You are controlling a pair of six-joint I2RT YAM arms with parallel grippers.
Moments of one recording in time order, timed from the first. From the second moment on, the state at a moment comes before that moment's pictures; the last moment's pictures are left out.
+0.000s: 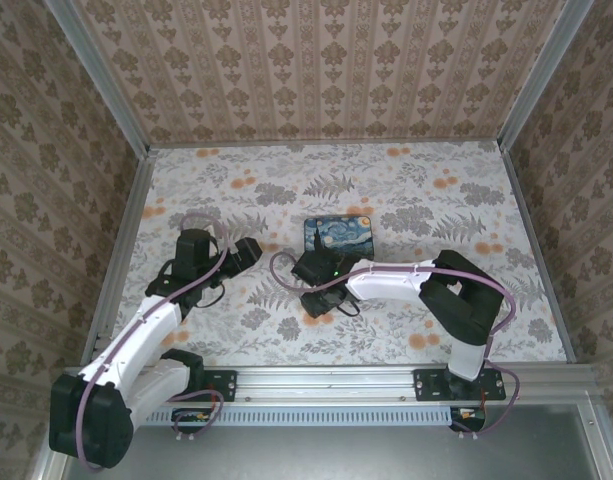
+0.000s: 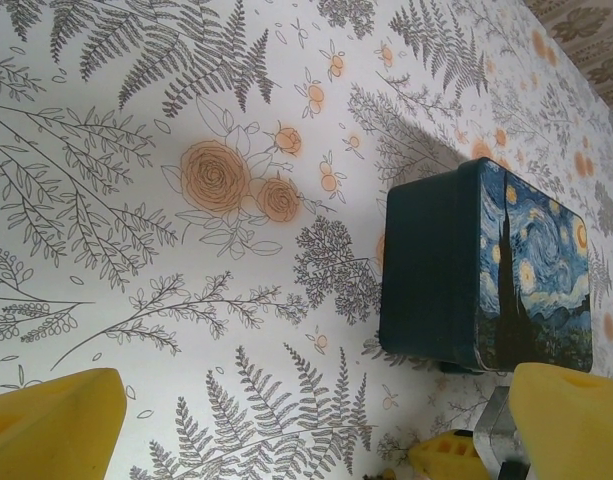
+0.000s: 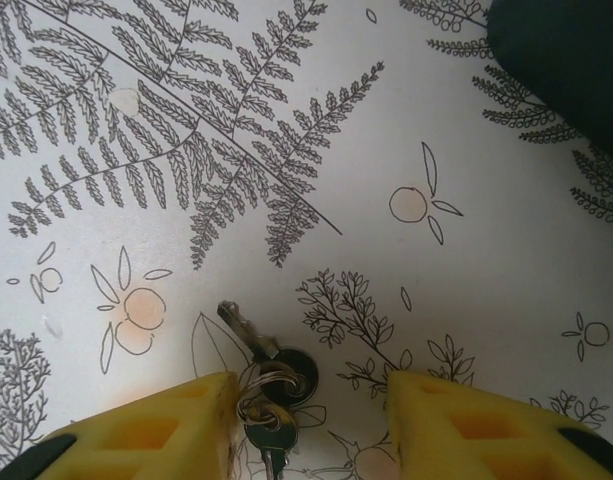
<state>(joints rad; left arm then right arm) -0.33 0.94 0.54 -0.29 0.25 -0.74 0.96 1.81 1.06 -0.48 0.07 0.32</state>
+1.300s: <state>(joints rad) -0.60 1.19 0.51 -0.08 0.28 -0.85 0.87 1.58 0.73 -0.18 -0.04 0.51</state>
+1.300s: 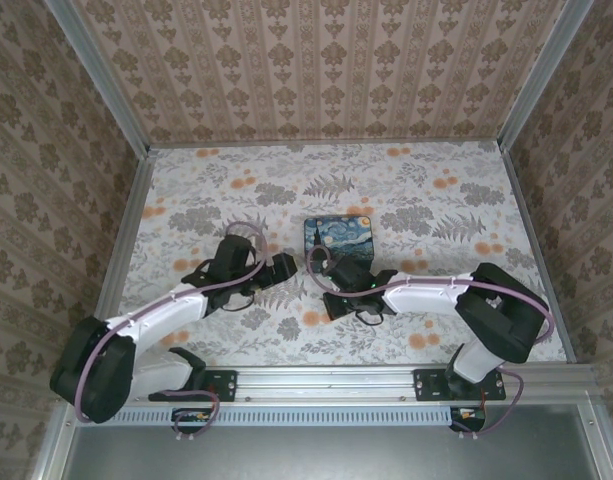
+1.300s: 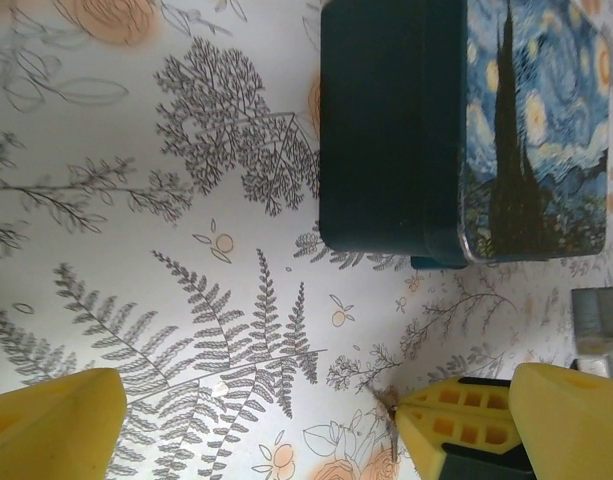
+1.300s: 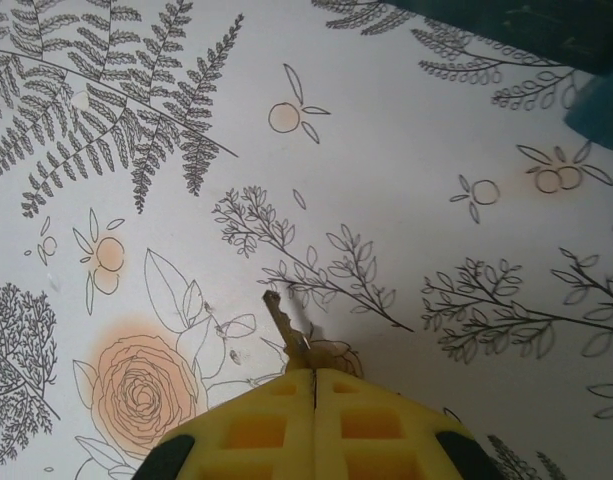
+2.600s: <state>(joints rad) -0.63 1.21 0.54 -0.04 0.21 -0.90 1.04 1.68 0.86 -0.37 0.24 0.54</state>
